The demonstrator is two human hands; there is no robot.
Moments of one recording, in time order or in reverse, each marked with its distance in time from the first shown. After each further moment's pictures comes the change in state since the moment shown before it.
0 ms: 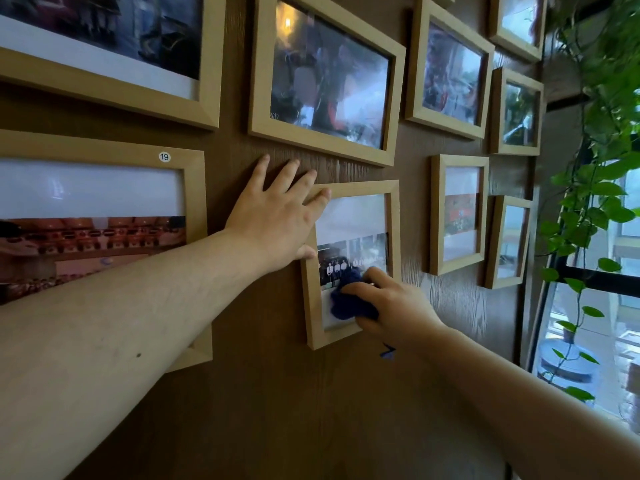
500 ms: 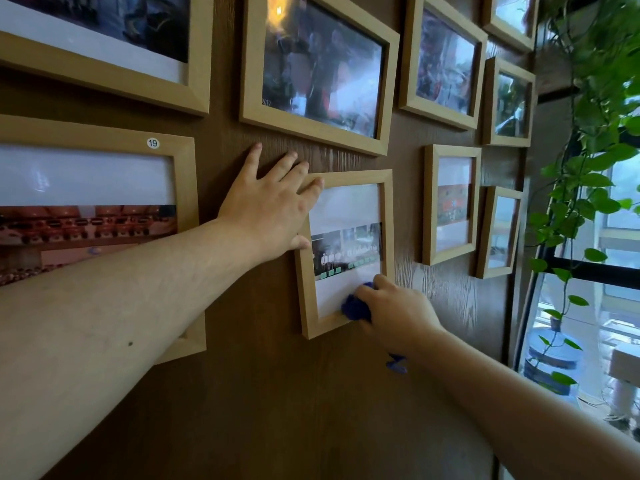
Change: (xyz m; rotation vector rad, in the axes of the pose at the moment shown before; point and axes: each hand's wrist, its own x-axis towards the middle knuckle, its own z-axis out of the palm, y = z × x) left_hand 0.000 0.000 0.002 0.028 0.011 0.008; right_hand -0.011 -0.018 -0.005 -0.191 -0.286 0.293
